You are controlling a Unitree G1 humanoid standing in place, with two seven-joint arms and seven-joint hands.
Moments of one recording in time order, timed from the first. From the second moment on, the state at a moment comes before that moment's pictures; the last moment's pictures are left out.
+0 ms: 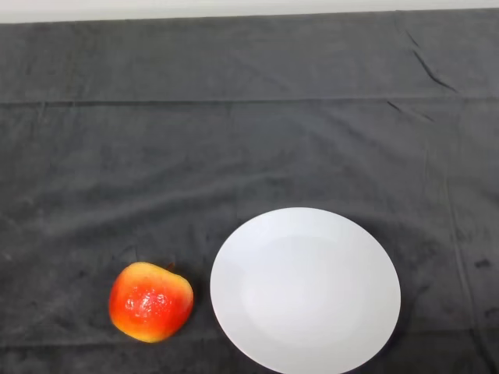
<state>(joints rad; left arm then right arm) -0.06 0.40 0.60 0.57 -0.10 -0.45 0.47 -0.72 -0.56 -0.89 1.19 0.84 0.35 0.40</state>
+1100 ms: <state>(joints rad) -0.05 0.40 0.54 0.33 -0.10 -0.27 0.52 -0.72 -0.56 -0.89 1.19 0.84 0.35 0.40</state>
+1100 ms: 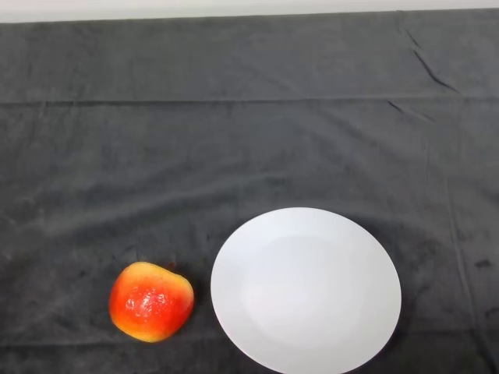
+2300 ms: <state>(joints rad) 0.11 0.45 0.08 -0.50 0.02 0.54 0.27 -0.72 -0.56 -0.89 1.19 0.84 0.35 0.40</state>
